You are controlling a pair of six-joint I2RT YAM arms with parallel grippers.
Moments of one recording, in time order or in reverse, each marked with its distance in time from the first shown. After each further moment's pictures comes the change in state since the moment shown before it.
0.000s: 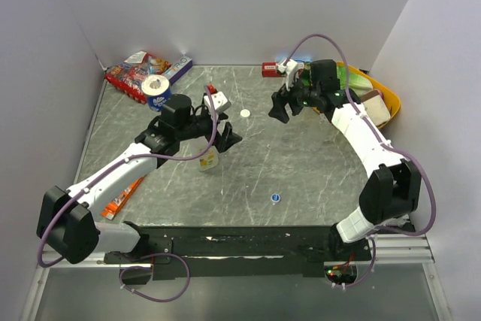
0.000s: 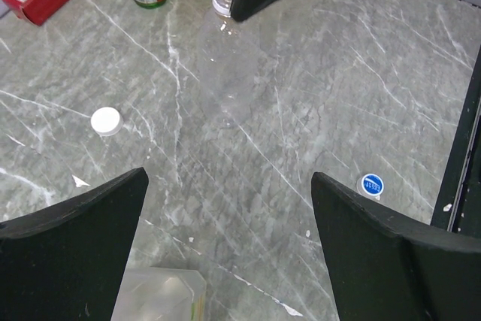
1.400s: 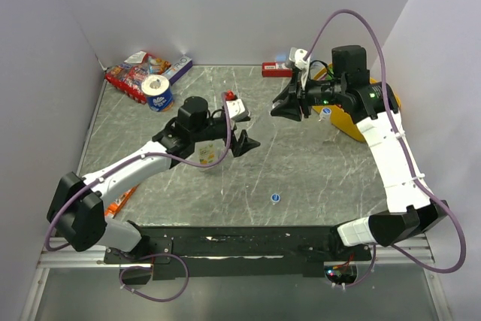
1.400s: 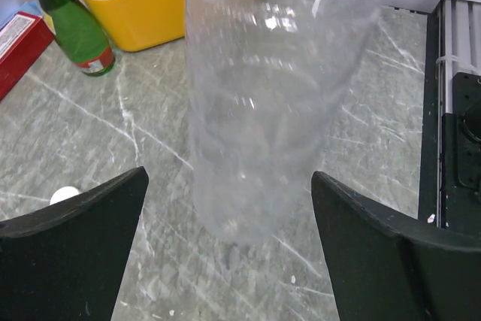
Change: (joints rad) left arm -0.111 0.091 0.026 0.161 0.071 0.039; right arm 0.047 -0.159 0.312 -0.418 -0.317 -0.111
